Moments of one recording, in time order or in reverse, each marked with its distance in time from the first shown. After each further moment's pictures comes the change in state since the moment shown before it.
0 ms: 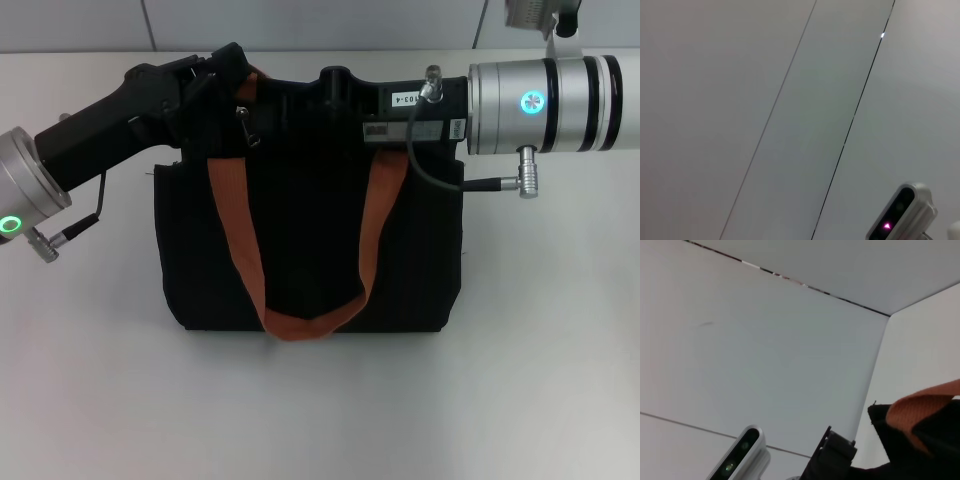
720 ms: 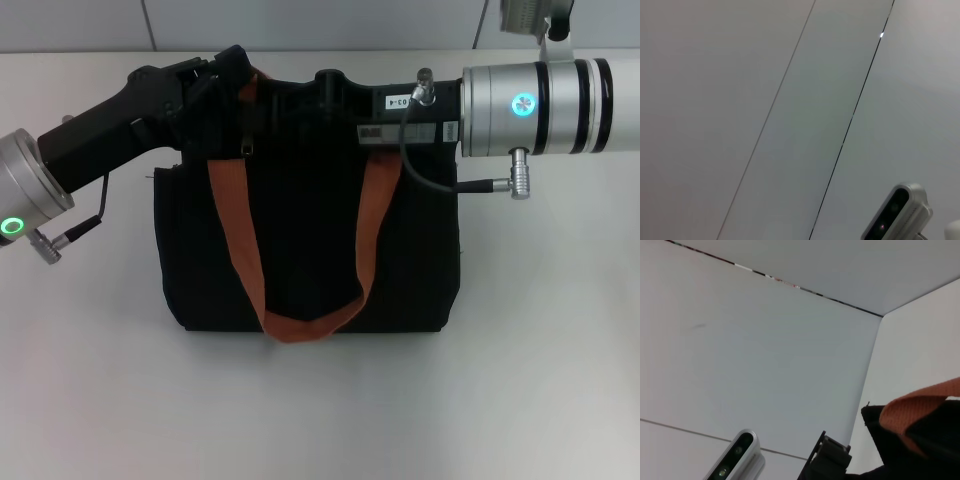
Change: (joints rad) left arm -0.002 0.000 0.003 -0.007 0.000 0.001 0.001; right arm 0.010 0.003 -0.002 0.017 -0.004 0.025 0.006
